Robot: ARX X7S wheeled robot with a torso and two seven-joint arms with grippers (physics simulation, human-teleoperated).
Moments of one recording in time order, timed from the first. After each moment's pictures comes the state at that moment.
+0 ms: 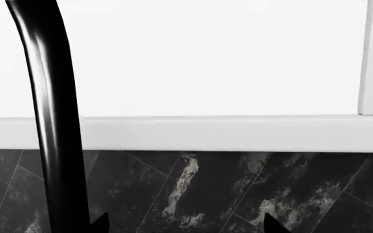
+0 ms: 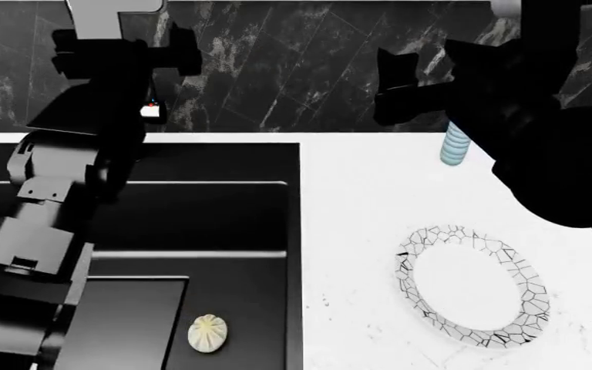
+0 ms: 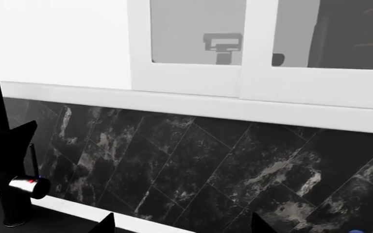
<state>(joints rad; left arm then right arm) -1.35 -0.26 0.51 -0.84 -0.54 -0.22 -0.22 1.30 0.77 -0.72 -0.21 1.43 0.63 0.56</state>
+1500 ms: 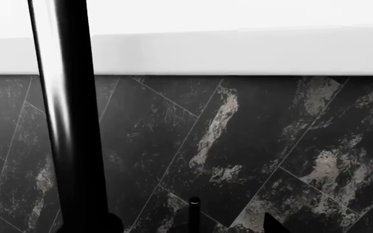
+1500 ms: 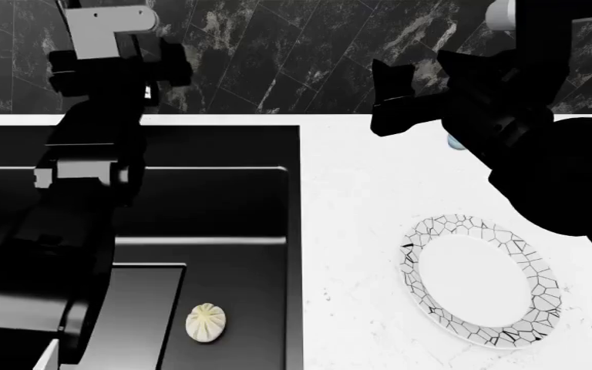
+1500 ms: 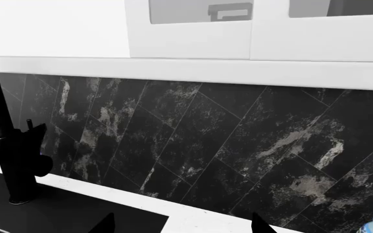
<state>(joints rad) -1.44 -0.15 0.34 -1.31 -0.34 0.06 -0.14 1.27 0.78 -0.72 -0.22 1.43 0.61 0.52</state>
